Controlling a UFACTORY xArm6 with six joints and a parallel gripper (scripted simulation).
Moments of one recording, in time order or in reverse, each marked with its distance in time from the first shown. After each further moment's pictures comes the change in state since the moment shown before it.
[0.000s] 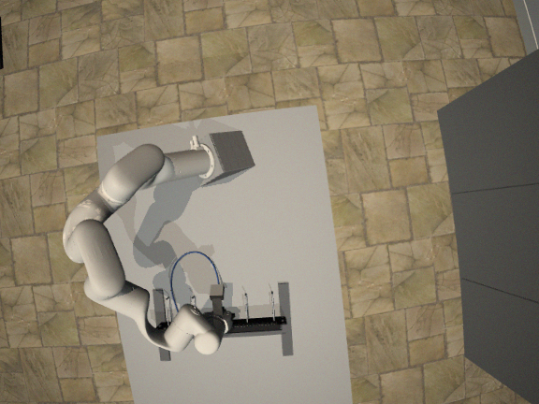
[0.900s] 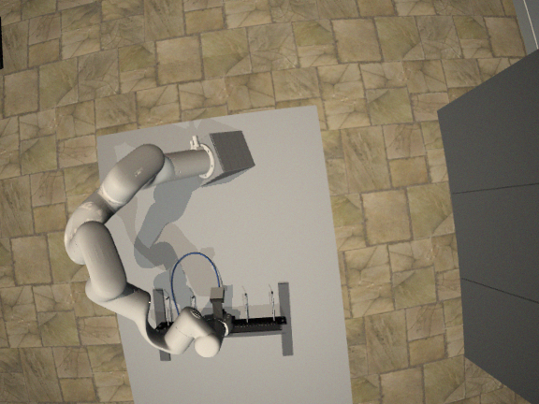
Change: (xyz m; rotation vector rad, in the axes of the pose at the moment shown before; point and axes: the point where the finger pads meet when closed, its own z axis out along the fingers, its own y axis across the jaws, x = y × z) arm -0.009 0.000 0.000 0.000 -0.001 0.000
